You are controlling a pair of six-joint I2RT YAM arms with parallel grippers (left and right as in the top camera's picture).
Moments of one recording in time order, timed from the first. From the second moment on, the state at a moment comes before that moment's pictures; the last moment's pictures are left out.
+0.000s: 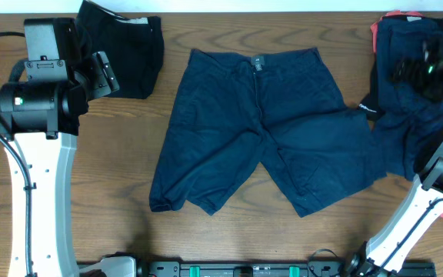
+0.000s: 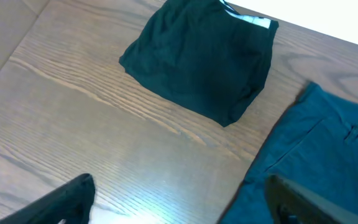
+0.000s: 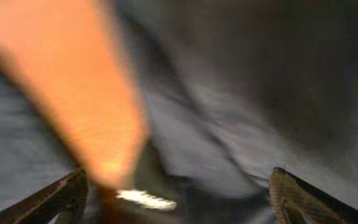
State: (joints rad) left arm 0.02 1.43 1.71 -1.15 -0.24 -0.28; right arm -0.42 2.30 2.13 -1.11 -0.33 0.01
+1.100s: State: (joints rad) left arm 0.02 1.43 1.71 -1.18 -0.23 -0.28; right arm 0.02 2.53 2.22 -0.80 -0.07 0.04
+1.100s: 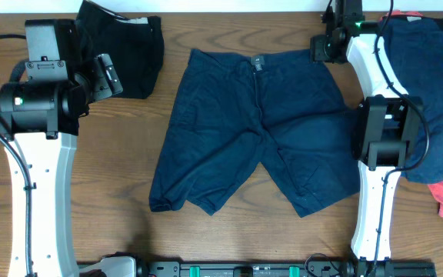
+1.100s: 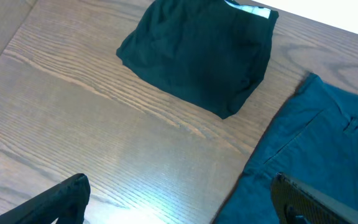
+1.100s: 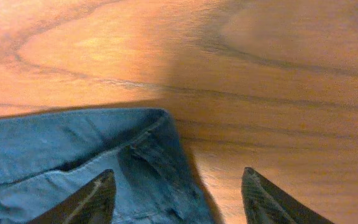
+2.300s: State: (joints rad) left arm 0.02 1.56 1.71 -1.08 -0.16 -0.27; right arm 0.03 2.62 2.55 -0.56 -0.25 0.21
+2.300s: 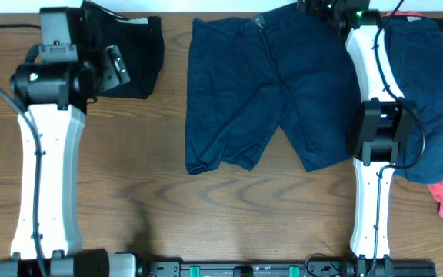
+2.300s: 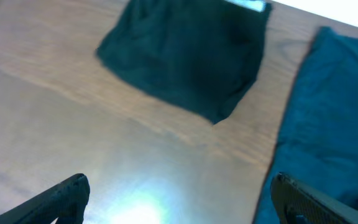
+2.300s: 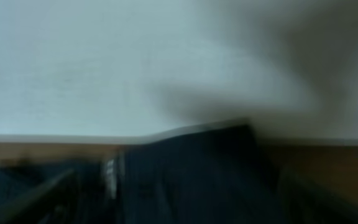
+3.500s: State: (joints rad) left arm -0.22 2.30 1.71 -0.45 0.07 -0.04; right arm 0.03 2.55 2.83 -1.51 -0.26 0.01
